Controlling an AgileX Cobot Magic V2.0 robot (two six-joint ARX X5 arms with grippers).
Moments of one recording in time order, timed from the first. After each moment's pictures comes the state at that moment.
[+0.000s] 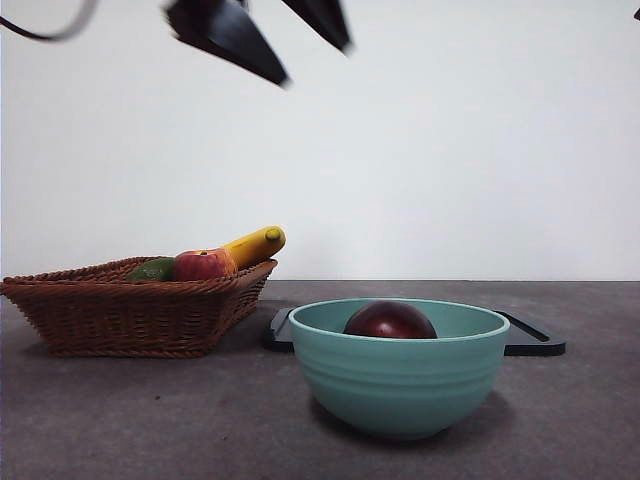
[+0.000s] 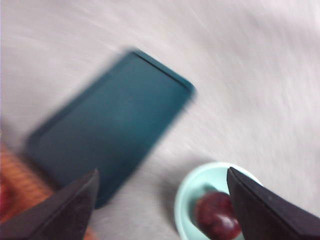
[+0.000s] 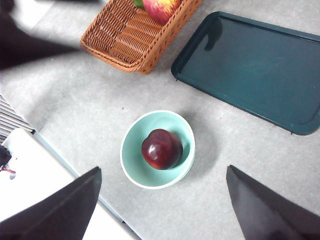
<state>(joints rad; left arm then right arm) -0.71 1.34 1.28 -0.58 0.17 0.09 0.22 0.85 1.06 -1.01 -0.57 0.00</state>
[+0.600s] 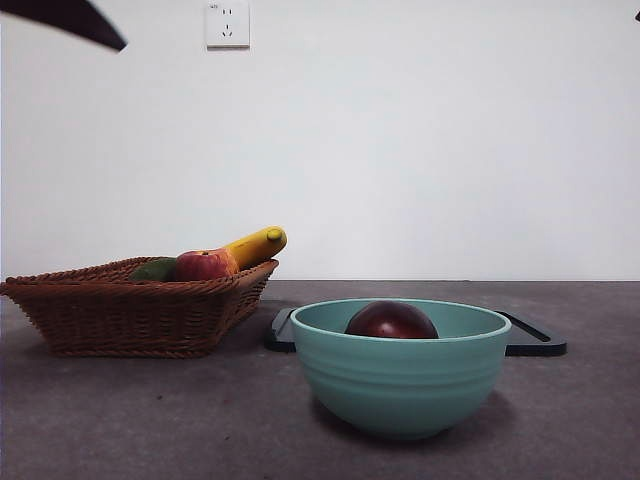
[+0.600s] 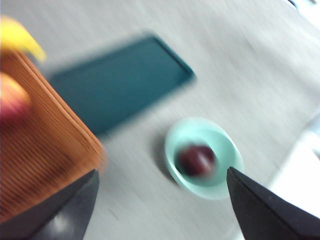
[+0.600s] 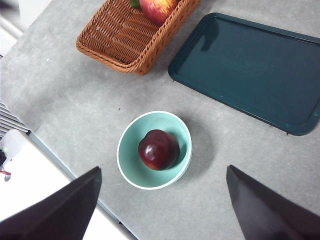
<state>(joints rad) -0.43 0.99 1.04 -0.76 0.49 0.05 0.22 0.85 1.06 -1.01 -0.55 0.00</state>
